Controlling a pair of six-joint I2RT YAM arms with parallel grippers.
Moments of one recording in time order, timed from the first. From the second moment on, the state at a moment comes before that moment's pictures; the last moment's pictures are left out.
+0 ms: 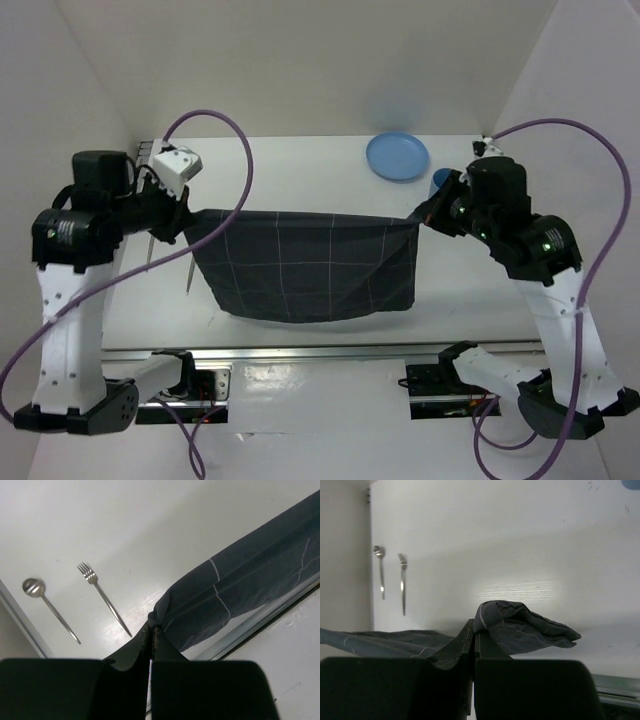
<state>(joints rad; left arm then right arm) -0.04 1.10 1.77 -1.35 0.39 0.41 0.40 1.05 1.64 -1.14 0.08 0.68</state>
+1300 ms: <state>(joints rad) -0.04 2.08 1.80 -0.73 -0.07 0.18 0.27 1.78 1.33 -0.46 0.18 0.42</state>
